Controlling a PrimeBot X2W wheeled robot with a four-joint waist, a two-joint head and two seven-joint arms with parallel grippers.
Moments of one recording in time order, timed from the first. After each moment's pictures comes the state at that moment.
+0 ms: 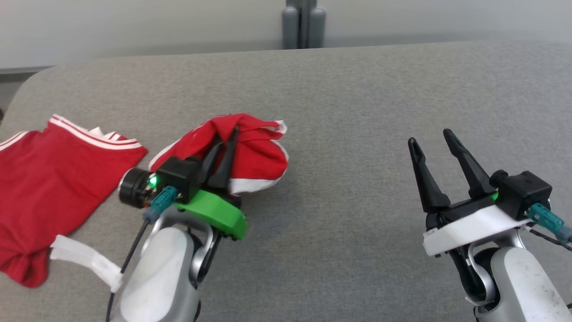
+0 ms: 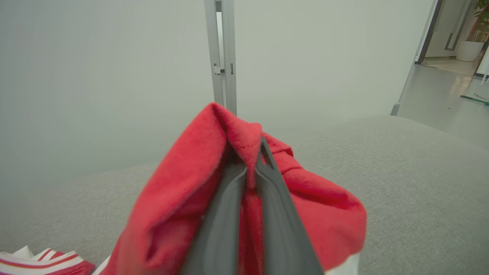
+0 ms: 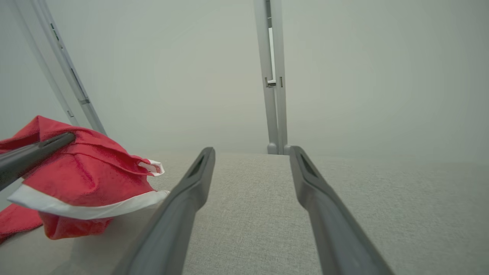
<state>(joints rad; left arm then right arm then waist) -0.39 0.05 -0.31 0.28 -0.20 -0.12 -0.15 -0.16 -0.16 0.14 -0.04 0.29 0.13 -0.10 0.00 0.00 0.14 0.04</state>
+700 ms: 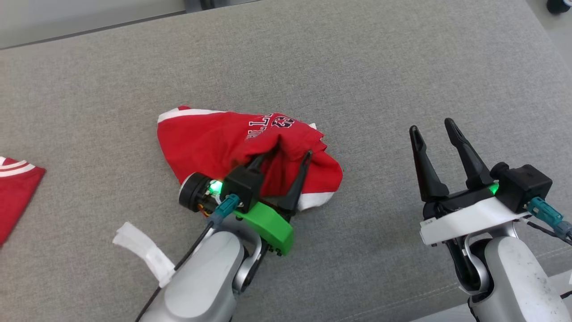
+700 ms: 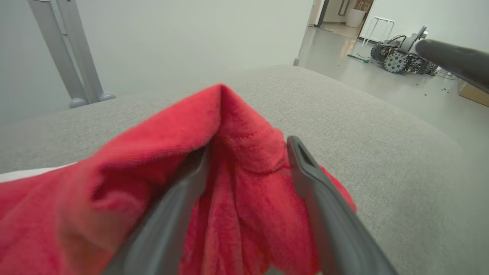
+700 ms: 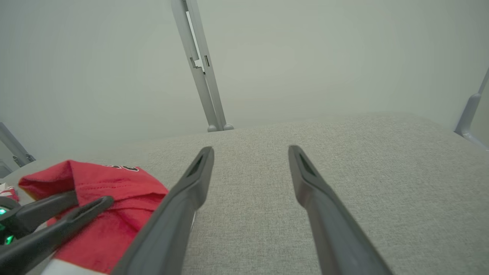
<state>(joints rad) -0.52 0.05 -0.67 0.46 -0.38 -0.01 -0.23 -0.22 -0.15 0.14 0.04 0.32 0.13 -0.19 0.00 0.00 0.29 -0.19</state>
